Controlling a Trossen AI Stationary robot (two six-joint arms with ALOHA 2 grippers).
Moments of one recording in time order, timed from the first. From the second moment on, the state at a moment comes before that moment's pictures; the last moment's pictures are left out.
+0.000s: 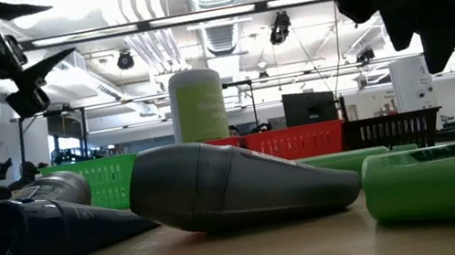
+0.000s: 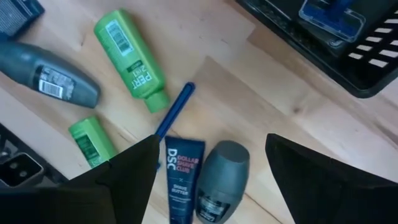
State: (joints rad) left arm 0.10 0.02 0.03 0.29 -0.10 -1.14; right arm 0.31 1.45 1.01 -0.81 -0.08 1.30
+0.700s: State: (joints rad) left arm 0.01 0.68 0.85 -1.26 0.11 -1.18; right arm 0.21 1.44 1.00 -0.94 -0.14 1.08
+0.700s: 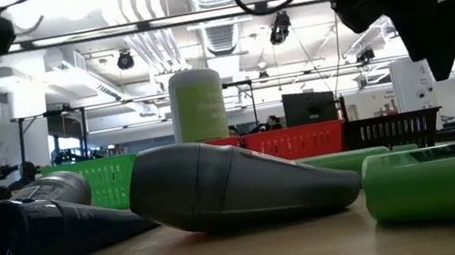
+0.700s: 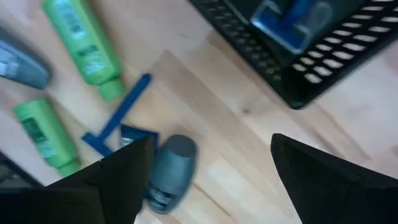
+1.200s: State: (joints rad) left arm -0.68 0.98 0.86 -1.12 0.01 -1.95; right arm 0.12 1.27 0.90 -1.01 -0.13 0.99
